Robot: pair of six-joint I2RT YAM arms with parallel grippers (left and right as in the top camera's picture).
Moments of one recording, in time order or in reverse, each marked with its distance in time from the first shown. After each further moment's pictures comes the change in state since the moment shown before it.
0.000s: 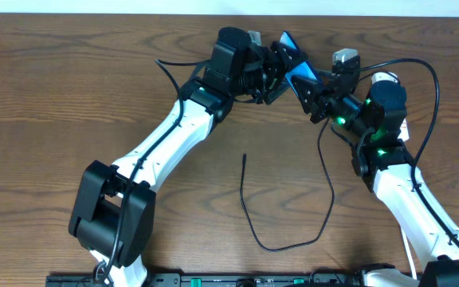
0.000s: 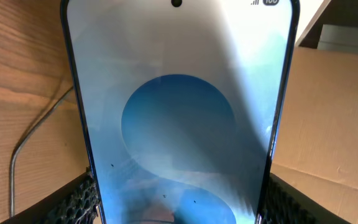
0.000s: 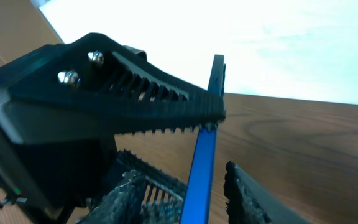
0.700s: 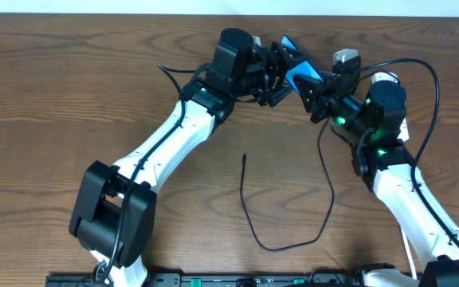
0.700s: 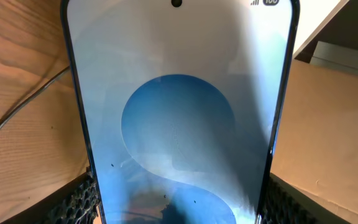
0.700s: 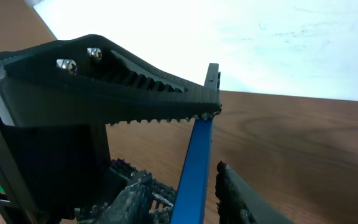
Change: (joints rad) left arm -0.006 0.000 0.000 0.000 0.000 -0.140; right arm 0.000 0.000 0.000 -0.011 0.014 0.000
